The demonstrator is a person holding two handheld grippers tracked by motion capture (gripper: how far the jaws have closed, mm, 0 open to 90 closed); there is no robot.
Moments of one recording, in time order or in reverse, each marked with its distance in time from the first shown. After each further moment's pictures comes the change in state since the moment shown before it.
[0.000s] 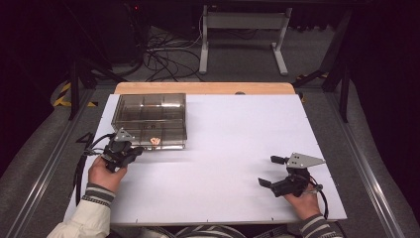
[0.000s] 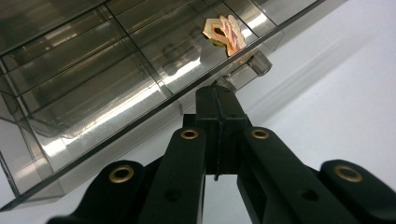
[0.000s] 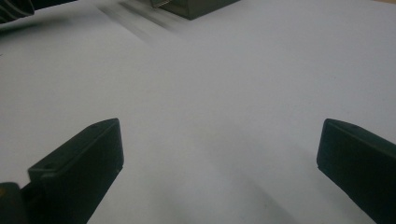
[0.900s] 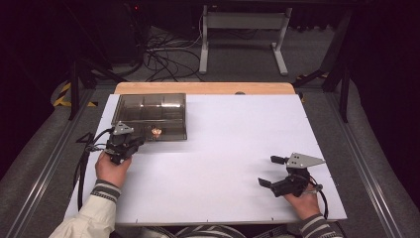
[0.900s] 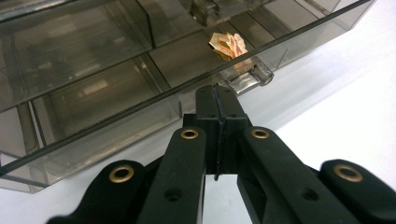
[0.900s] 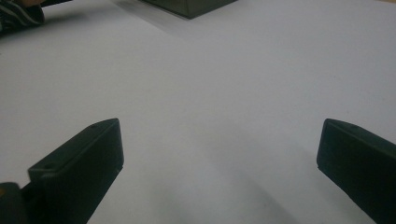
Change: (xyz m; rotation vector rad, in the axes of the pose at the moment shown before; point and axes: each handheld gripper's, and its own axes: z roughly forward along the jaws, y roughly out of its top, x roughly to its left) left arm 0.013 0.008 0.019 -0.133 0.041 -0.094; right arm 0.000 0.000 0.000 0.003 -0.002 0.000
